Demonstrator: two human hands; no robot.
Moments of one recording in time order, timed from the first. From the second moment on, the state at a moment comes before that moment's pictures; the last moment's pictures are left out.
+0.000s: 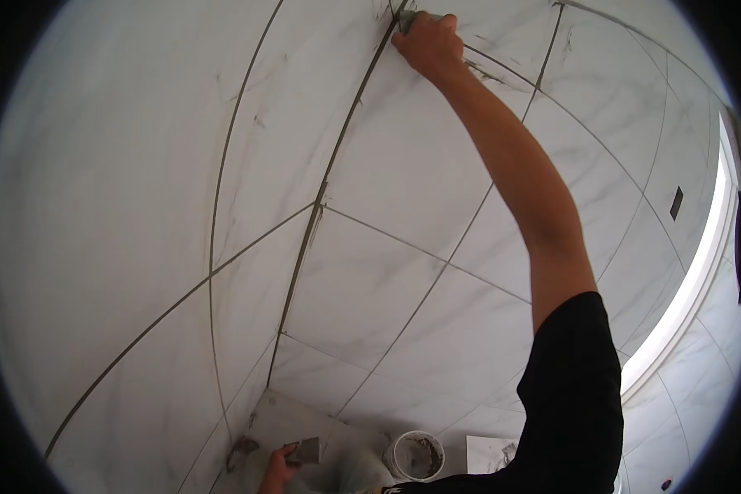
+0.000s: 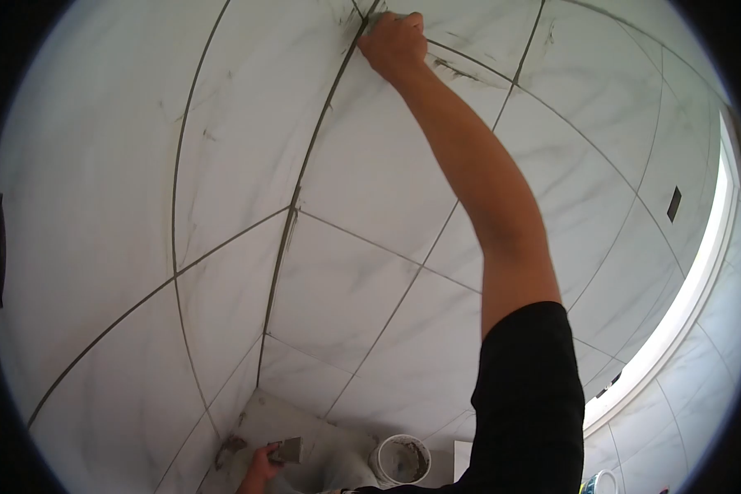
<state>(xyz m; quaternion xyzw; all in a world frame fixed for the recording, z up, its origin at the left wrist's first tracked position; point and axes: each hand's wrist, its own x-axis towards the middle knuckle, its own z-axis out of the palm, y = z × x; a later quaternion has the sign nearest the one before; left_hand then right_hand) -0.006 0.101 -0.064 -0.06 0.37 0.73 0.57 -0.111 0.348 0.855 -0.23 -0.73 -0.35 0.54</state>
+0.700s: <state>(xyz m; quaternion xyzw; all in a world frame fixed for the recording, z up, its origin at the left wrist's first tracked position) -0.006 0.112 -0.077 -0.11 0.28 0.72 0.63 -0.066 0.325 0.917 -0.09 -0.83 -0.48 0.27</state>
